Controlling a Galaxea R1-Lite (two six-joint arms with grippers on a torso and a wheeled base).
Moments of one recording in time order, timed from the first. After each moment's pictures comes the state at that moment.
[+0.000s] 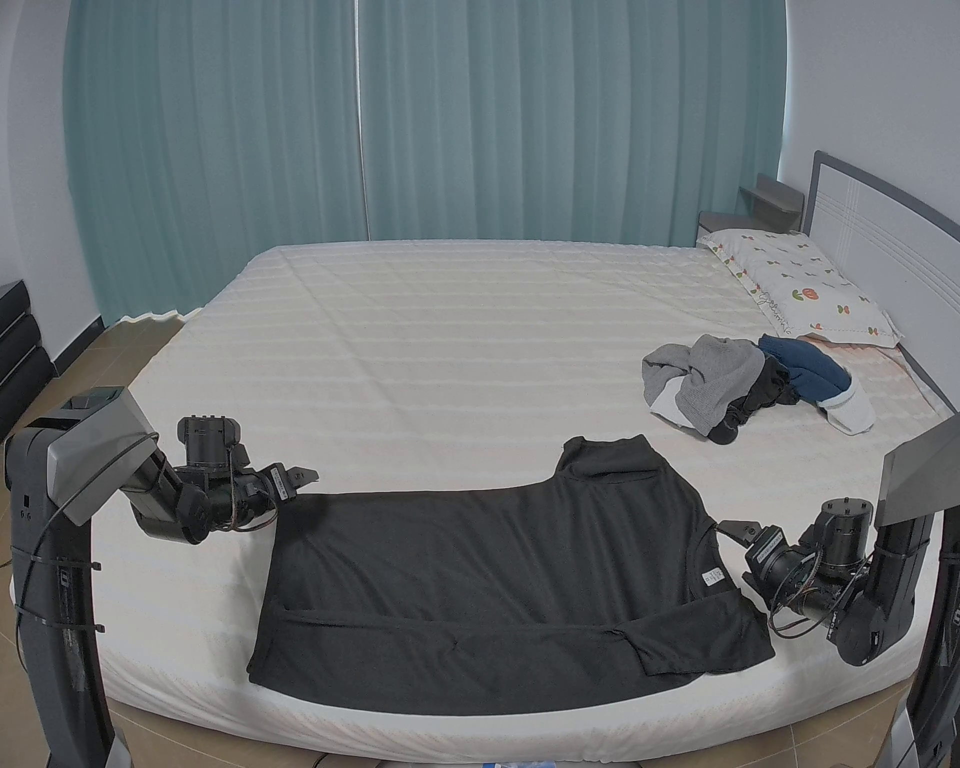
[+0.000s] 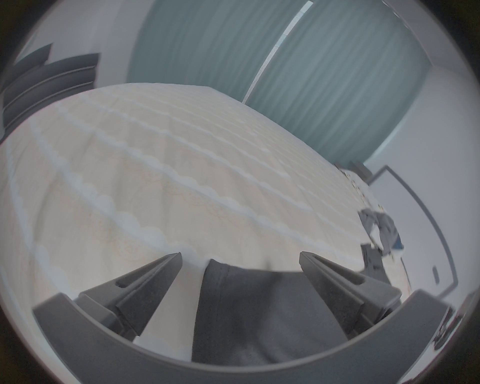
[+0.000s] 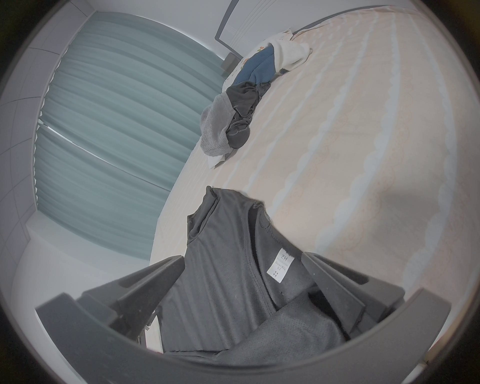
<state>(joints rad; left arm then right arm) 0.04 2.42 -1.12 -0.68 -0.27 -0.37 0.12 2.25 -0.22 -1.55 0.08 1.00</state>
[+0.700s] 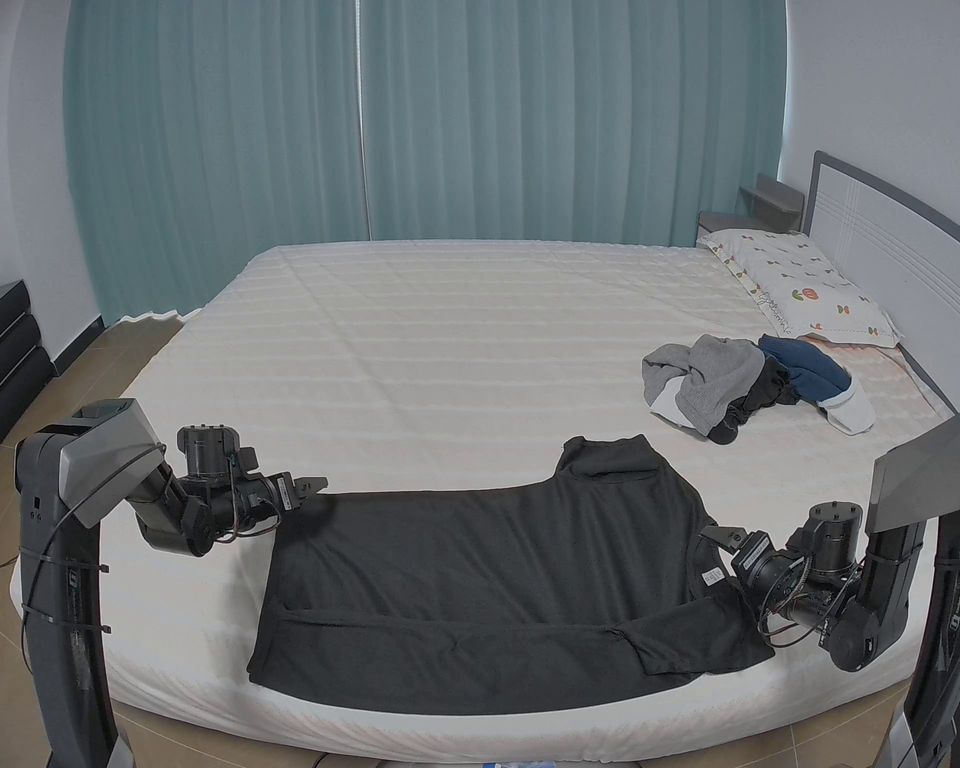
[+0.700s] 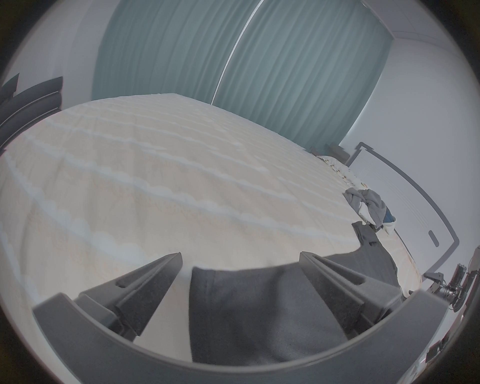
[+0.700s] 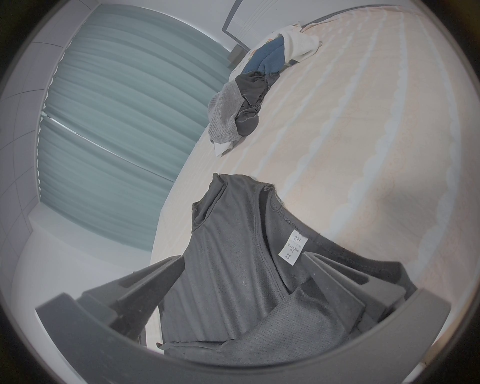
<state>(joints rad) 0.02 2.47 -1.10 -0.82 -0.33 -0.27 0.17 2.25 -0.22 -1.55 0.07 1.00</state>
